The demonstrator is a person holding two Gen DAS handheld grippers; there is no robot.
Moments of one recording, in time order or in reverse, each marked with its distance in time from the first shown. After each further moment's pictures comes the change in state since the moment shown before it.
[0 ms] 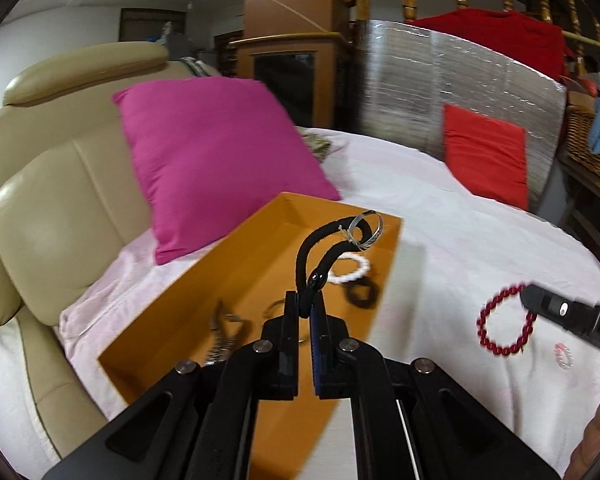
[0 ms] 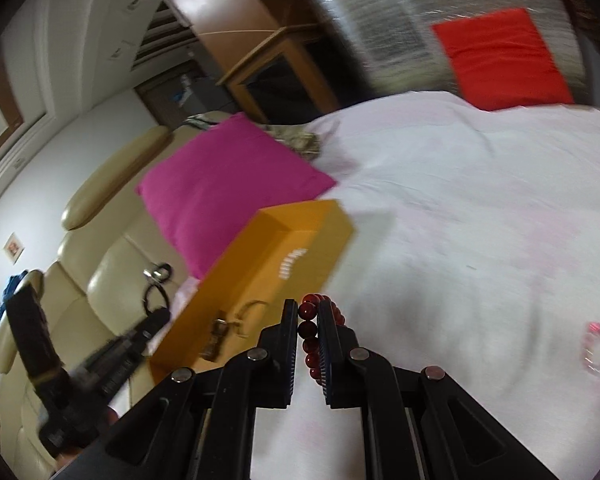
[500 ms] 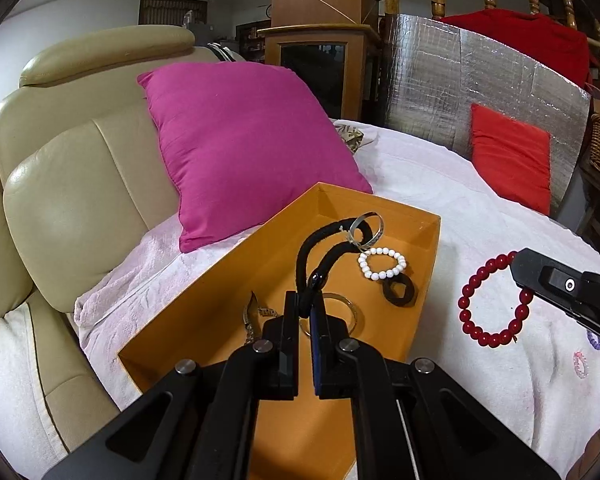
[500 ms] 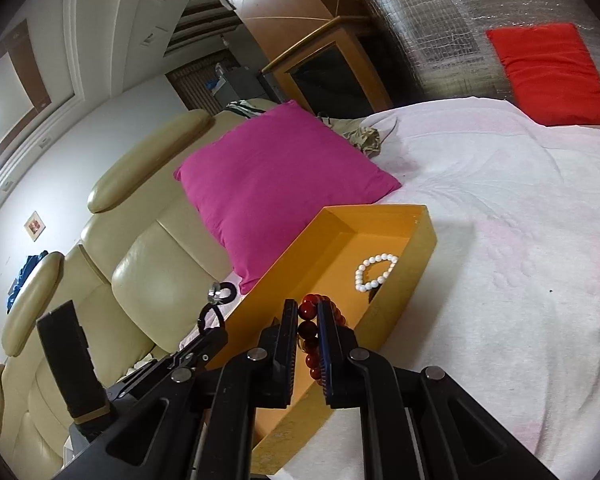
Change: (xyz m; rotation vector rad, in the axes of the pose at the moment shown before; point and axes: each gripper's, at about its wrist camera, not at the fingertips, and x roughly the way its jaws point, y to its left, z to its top) left arm 0.011 0.023 -0.001 -0.041 0.032 0.051; right arm 0.034 0.061 0.004 -0.053 0.021 0.078
